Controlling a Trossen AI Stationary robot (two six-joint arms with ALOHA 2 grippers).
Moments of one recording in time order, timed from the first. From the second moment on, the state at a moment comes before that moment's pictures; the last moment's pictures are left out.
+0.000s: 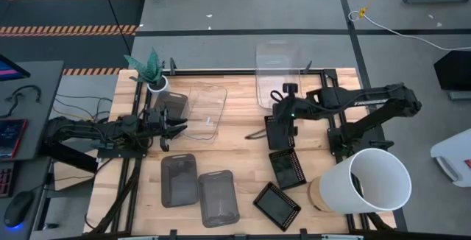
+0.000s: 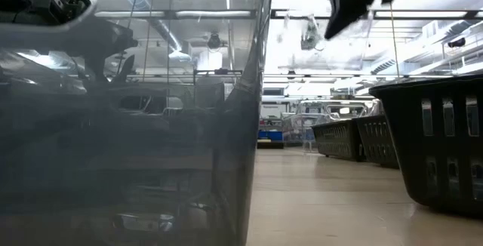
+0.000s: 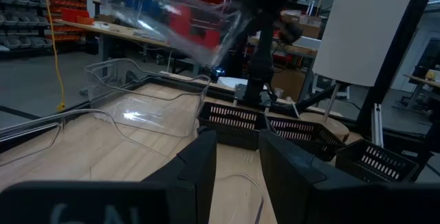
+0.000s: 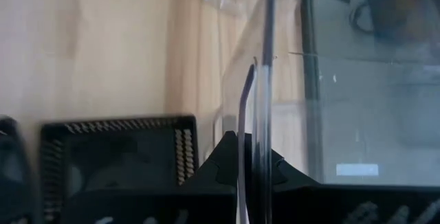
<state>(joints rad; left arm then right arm) -0.04 0.23 0.01 0.28 -0.24 -0.20 0.02 1.28 1.21 -0.95 0.44 -0.19</state>
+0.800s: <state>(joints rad) -0.04 0.23 0.01 0.28 -0.24 -0.20 -0.21 1.26 0.95 -0.81 0.07 -0.33</state>
